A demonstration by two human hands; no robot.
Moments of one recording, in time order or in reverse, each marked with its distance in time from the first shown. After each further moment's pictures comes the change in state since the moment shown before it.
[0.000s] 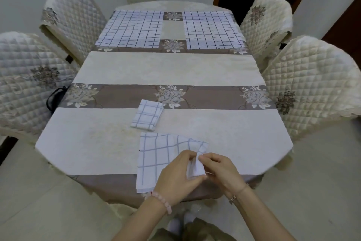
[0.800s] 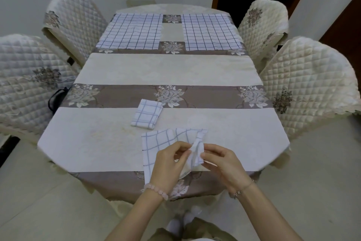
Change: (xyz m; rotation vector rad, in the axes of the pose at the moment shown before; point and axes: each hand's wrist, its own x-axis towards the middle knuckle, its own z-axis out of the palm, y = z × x) left_hand 0.003 0.002 -0.011 -0.291 0.290 0.068; right_hand -0.009 -0.007 -0.009 0.066 -0.041 -0.134
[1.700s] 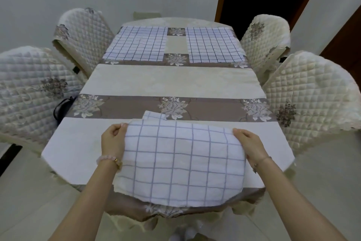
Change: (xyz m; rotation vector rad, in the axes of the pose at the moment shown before) left_hand 0.082 -0.048 -0.113 -0.162 0.548 -0.320; right_hand 0.077 -0.050 -0.062 -0.233 0.334 -0.097
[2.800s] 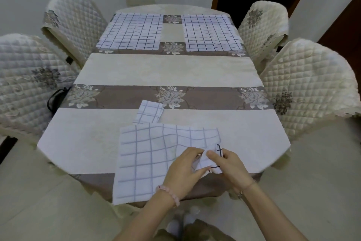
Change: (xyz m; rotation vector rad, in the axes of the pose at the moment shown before) left_hand -0.143 -0.021 0.075 0.338 -0.746 0.405; right_hand -0.076 0.051 0.035 0.022 -0.267 0.052
